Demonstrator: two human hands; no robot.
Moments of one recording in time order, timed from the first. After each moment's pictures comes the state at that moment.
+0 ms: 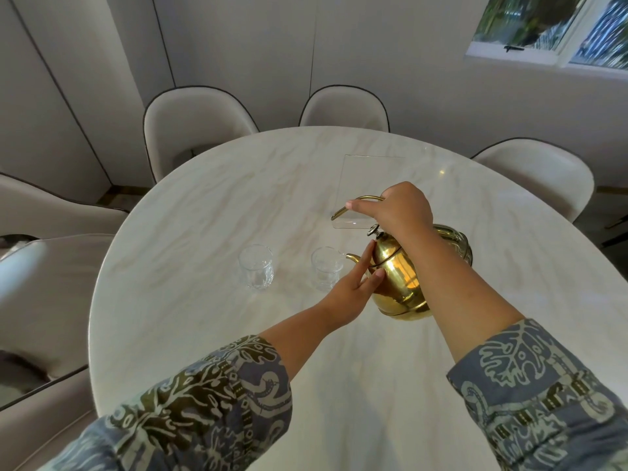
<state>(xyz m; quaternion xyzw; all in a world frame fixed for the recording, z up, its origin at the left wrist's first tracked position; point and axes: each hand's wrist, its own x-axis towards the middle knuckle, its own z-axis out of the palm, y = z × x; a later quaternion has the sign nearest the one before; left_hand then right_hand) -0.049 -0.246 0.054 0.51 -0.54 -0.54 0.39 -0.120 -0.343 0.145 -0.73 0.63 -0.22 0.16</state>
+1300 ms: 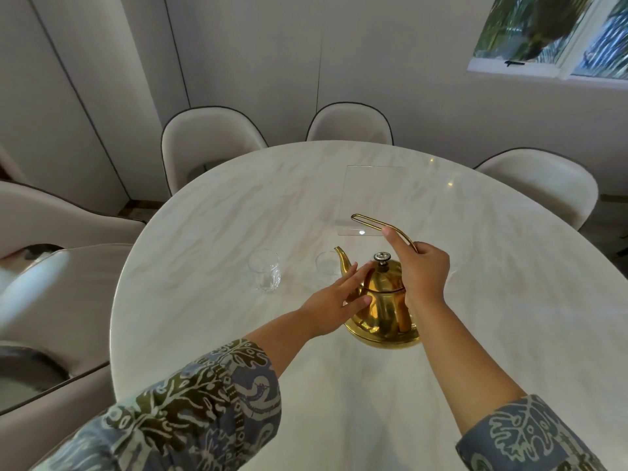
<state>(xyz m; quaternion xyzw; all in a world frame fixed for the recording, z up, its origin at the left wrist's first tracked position) -0.022 -0.219 0.047 0.58 -0.71 -0.35 0.20 -0.158 -0.277 0.091 -0.51 0.60 -0.51 0.34</state>
